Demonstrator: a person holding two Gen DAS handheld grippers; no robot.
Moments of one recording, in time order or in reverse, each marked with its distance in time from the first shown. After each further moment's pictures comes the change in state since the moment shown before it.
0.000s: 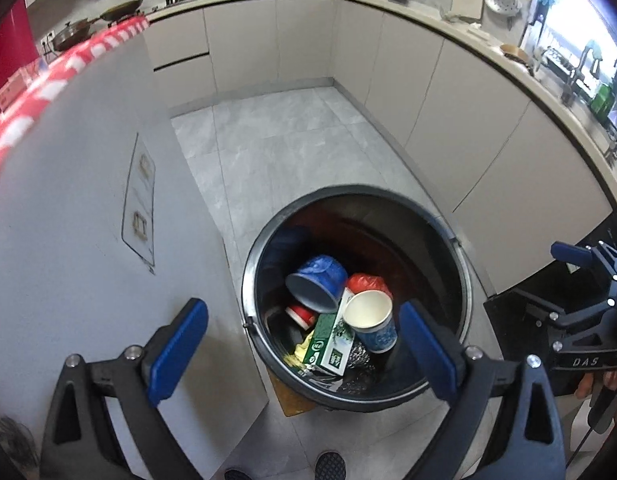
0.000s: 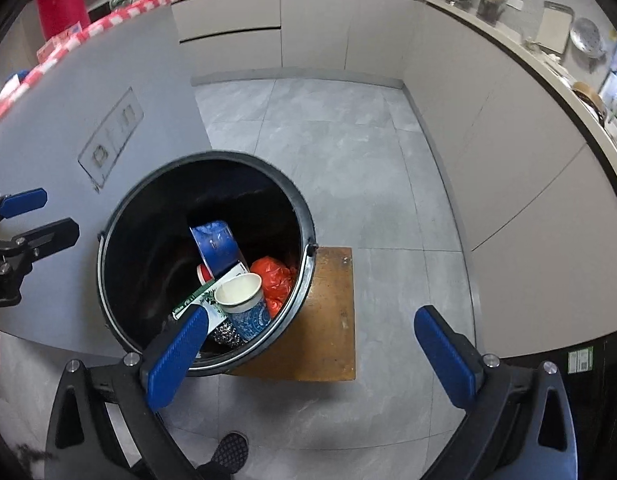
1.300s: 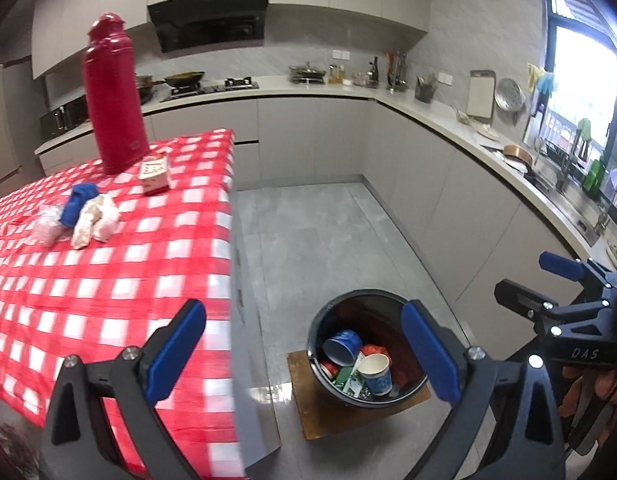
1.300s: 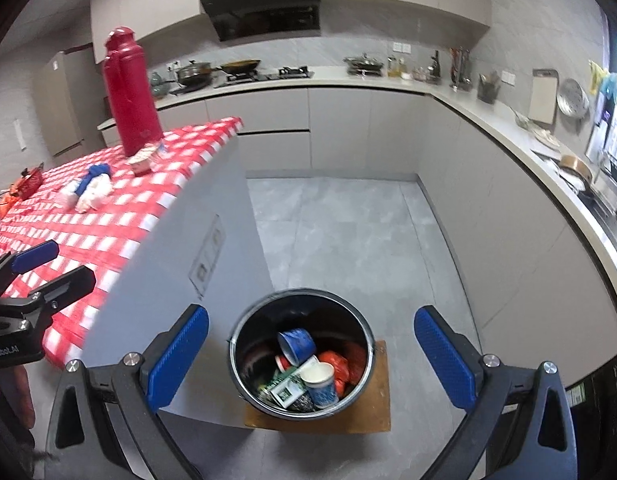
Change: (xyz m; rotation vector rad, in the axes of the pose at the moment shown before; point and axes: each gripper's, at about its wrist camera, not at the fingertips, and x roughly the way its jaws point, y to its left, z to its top) left arm -0.178 0.052 0.002 -0.114 -0.321 0.091; right arm -0.185 0.083 0.048 -0.008 -0.338 0.080
